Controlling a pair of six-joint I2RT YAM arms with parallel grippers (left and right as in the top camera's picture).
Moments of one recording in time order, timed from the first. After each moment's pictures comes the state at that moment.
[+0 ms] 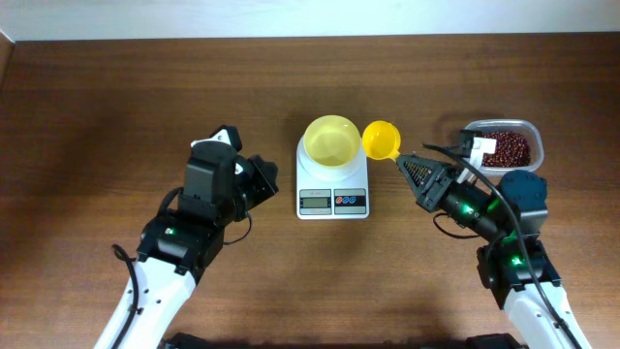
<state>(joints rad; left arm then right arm) -0.32 1.11 0.90 -0.46 0.17 -0.86 0.09 1.00 0.54 0.25 -0.69 0.73</state>
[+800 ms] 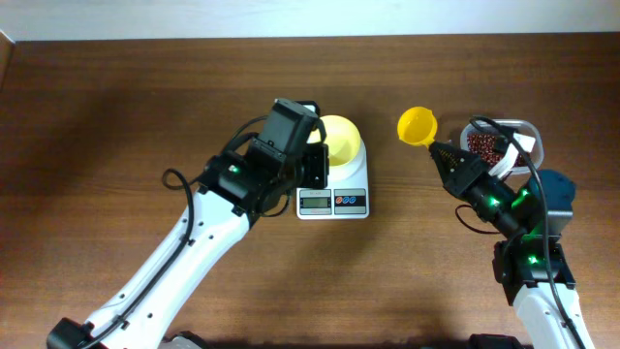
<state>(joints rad) -0.56 1.46 1.34 -0.78 0.03 -0.47 -0.07 1.00 0.54 0.25 -0.67 0.87</state>
